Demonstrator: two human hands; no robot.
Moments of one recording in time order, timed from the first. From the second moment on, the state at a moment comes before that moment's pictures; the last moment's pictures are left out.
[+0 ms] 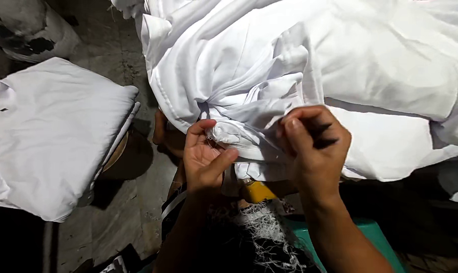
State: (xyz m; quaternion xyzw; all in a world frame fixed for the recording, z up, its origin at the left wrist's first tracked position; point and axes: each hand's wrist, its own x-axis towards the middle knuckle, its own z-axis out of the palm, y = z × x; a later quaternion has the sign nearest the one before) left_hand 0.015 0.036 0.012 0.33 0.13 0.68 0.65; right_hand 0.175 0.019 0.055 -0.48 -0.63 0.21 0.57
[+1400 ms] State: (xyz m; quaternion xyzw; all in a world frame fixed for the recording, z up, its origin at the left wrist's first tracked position) left_hand -0.006 0.022 0.004 0.44 0.17 0.67 0.58; right_hand 0.139 0.004 0.041 -0.48 -0.79 -0.06 0.38
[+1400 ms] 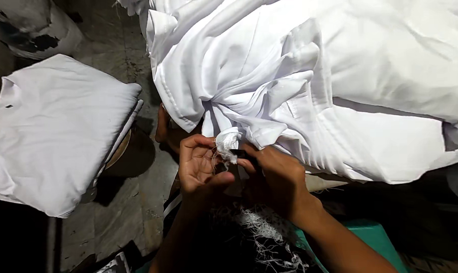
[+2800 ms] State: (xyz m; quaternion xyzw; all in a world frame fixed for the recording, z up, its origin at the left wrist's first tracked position) left_hand -0.008 0.017 0.000 0.46 0.19 0.69 0.52; right_hand 0.137 -0.004 0.037 -0.48 -0.79 0.03 0.39
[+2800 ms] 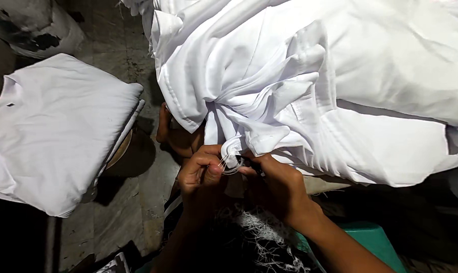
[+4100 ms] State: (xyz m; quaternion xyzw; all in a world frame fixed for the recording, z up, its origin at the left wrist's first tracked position) left_hand -0.017 -0.018 -0.014 0.56 0.25 0.58 0.54; right_hand 0.167 -0.003 0.069 -0.54 -0.79 0.02 0.29
